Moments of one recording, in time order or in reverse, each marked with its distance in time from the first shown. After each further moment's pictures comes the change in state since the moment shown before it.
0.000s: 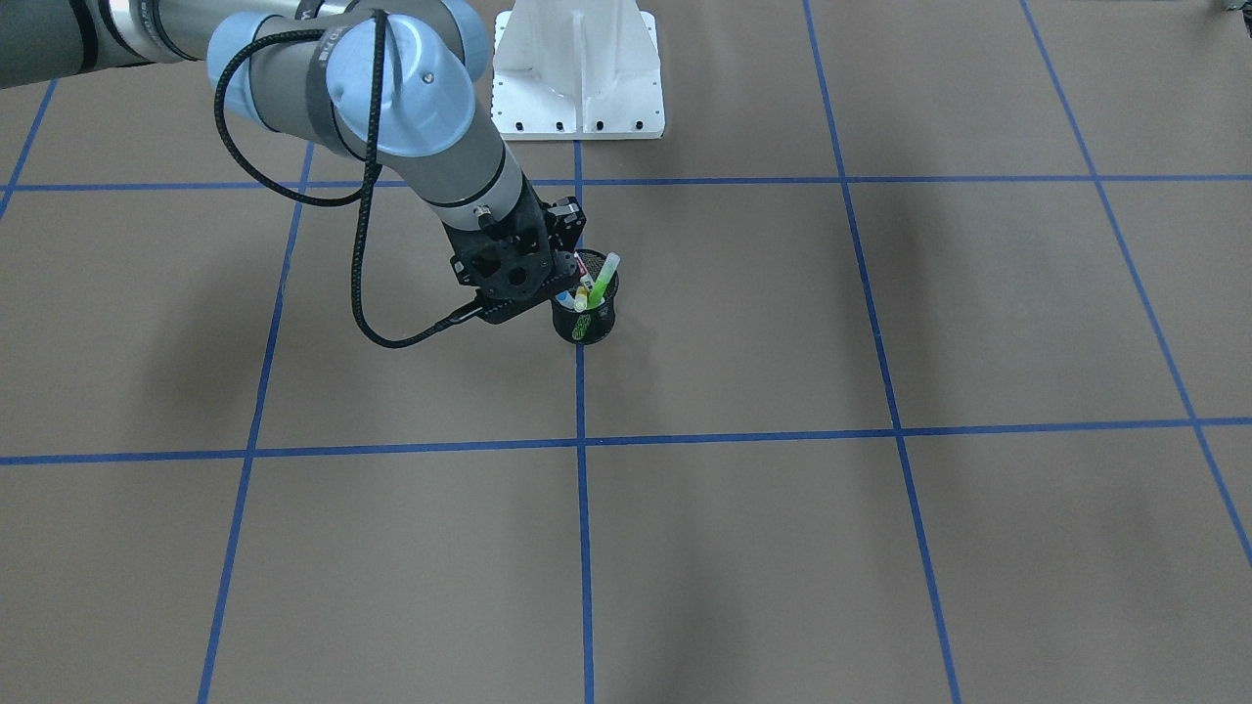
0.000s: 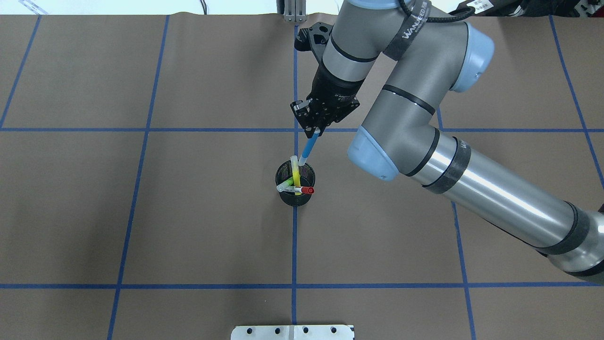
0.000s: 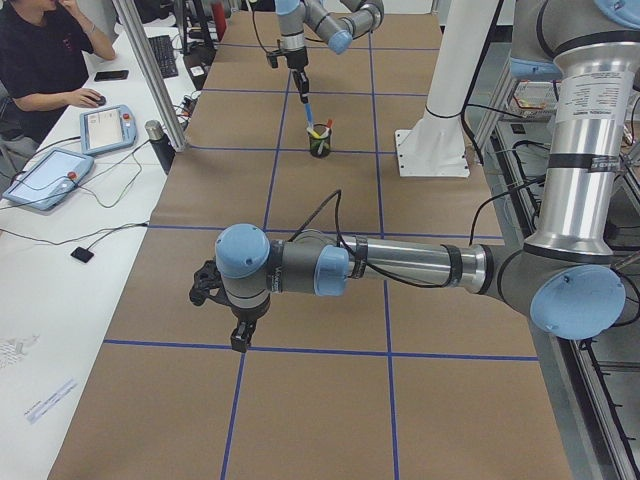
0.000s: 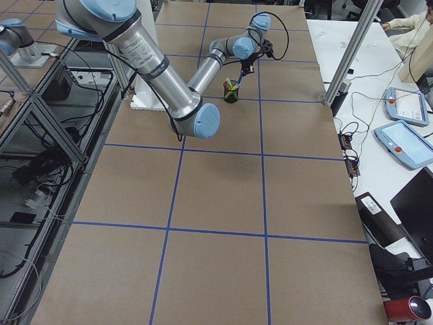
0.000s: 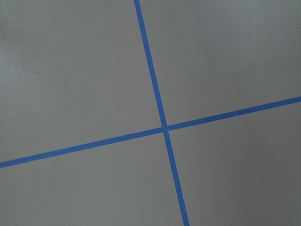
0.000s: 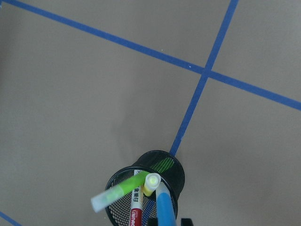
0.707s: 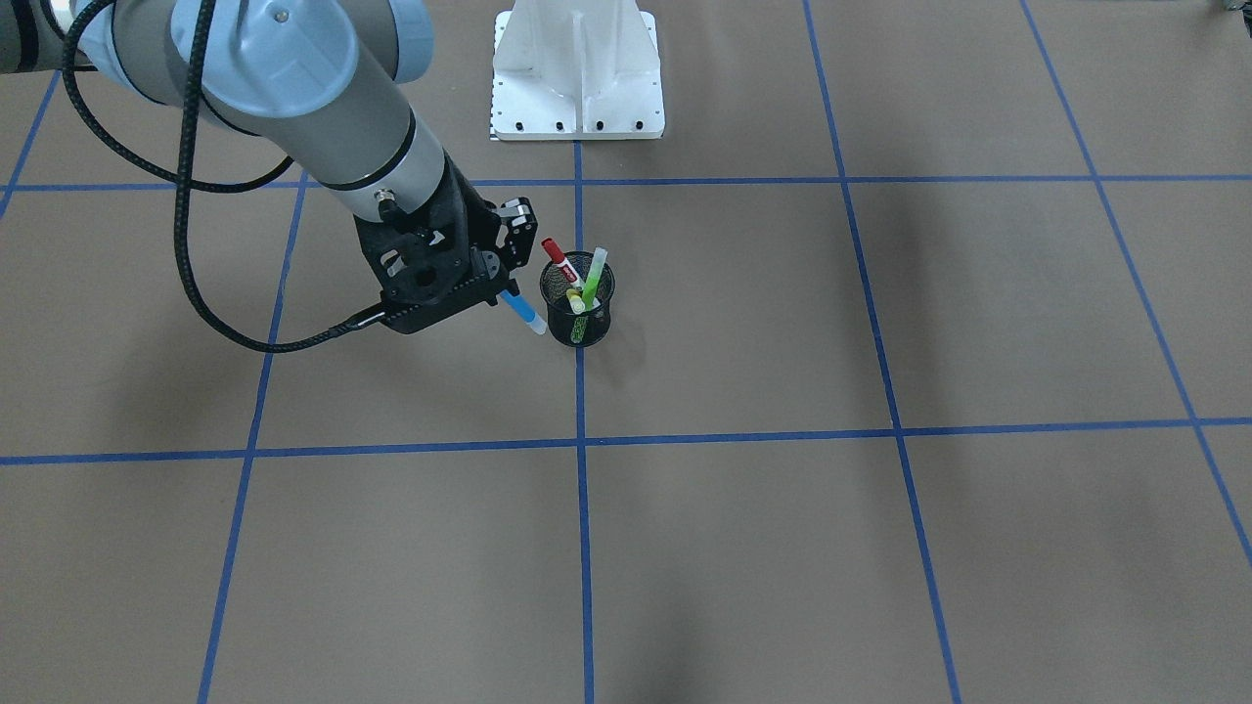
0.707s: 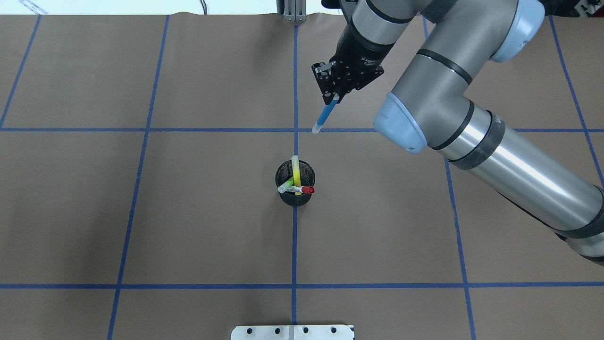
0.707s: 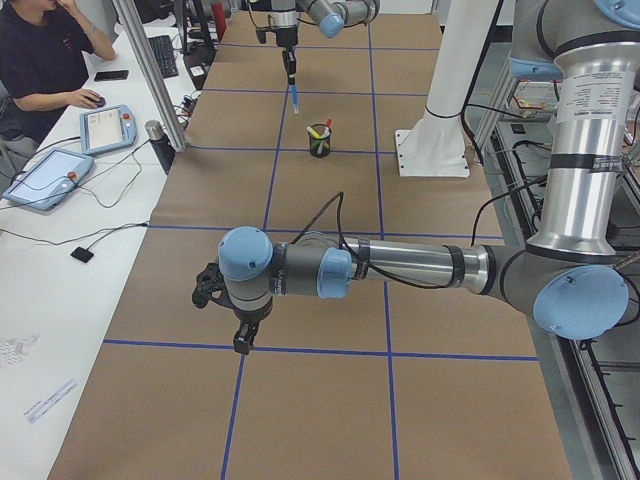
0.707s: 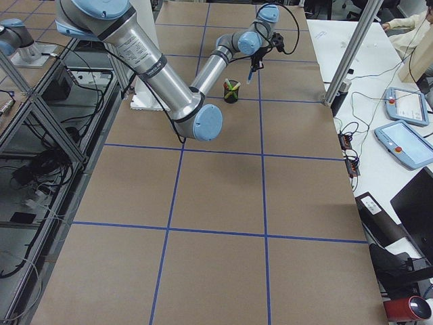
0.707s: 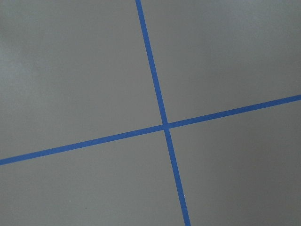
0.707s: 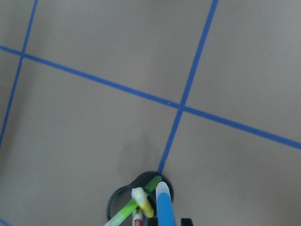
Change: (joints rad) left arm 0.000 0.012 -0.002 -0.007 0.000 -0.001; right arm 0.078 -0.022 0.059 -0.001 -0.079 0.048
